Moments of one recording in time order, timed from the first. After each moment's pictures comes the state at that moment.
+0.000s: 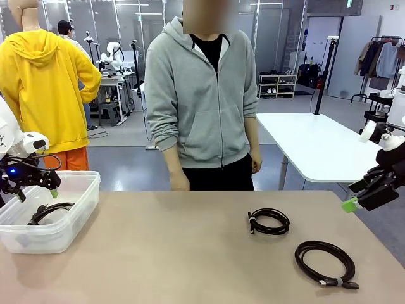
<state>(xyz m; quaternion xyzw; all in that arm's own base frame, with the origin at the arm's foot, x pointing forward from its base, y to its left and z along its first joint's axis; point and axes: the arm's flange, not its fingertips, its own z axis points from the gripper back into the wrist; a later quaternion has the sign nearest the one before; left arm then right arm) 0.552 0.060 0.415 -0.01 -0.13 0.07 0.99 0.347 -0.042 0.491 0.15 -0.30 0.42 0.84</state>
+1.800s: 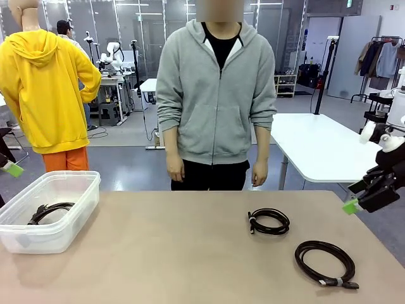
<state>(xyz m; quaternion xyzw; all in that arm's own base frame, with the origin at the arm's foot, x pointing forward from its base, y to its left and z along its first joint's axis) 0.398 0.067 0.557 -0.15 -0.26 -0.34 0.89 0.346 -0.038 0.488 0.14 -0.29 0.45 0.83</state>
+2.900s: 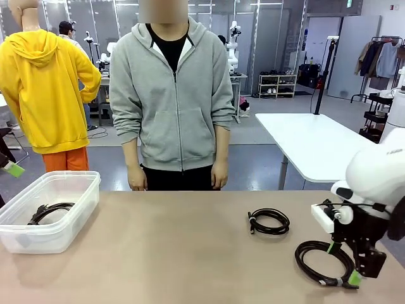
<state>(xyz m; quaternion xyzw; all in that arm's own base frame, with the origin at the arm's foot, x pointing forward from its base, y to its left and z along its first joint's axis) 0.399 0.066 0.557 -0.15 -0.26 -0.34 0.89 0.378 0.005 0.347 0.10 -0.05 0.70 0.71</state>
